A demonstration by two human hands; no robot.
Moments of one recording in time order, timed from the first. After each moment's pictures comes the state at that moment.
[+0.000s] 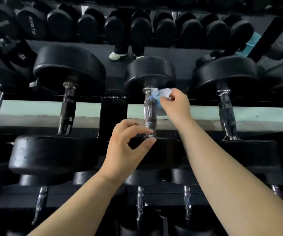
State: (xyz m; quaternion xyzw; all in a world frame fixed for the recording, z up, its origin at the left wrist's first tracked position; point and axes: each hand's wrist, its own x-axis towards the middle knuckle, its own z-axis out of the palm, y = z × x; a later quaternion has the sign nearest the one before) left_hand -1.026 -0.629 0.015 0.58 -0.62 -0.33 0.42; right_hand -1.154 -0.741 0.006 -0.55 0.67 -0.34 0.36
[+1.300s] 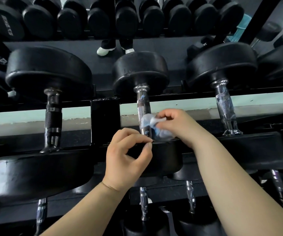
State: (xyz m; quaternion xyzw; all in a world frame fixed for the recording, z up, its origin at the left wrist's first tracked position) left_hand -1.029 -0.637 -0.007 0.54 -0.63 -0.29 0.48; right_hand -1.175 -0.707 0.006 -0.52 0.59 -0.24 0.57
